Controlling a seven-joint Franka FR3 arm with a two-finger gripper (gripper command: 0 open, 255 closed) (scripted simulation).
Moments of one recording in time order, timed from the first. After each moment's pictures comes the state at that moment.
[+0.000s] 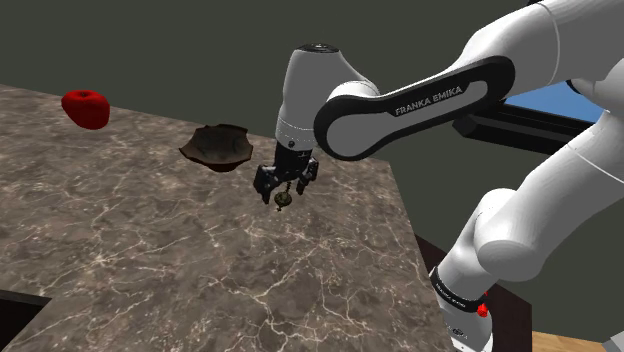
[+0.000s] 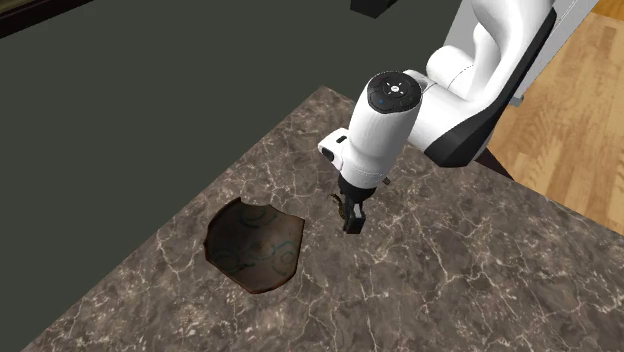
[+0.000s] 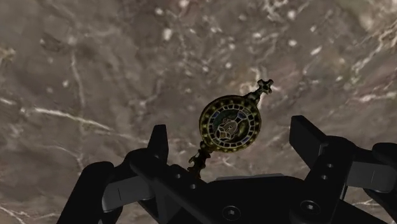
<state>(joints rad) 0.09 -0.21 0.40 -2.34 0.04 2.23 0.77</state>
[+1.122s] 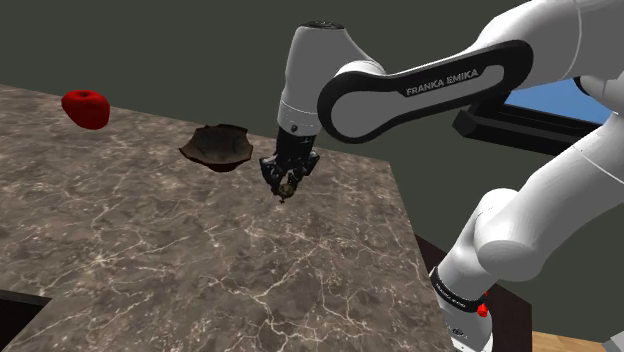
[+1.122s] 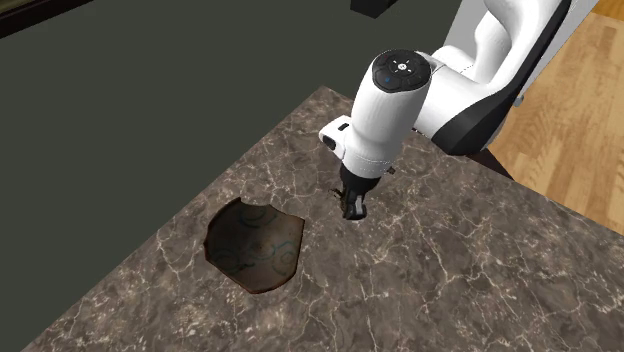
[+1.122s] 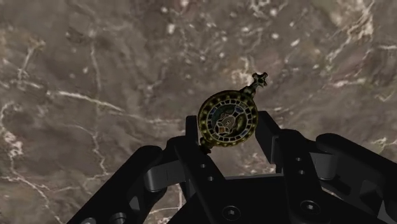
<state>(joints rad) 0.09 -0.24 0.39 -2.30 0.06 2.14 0.76</state>
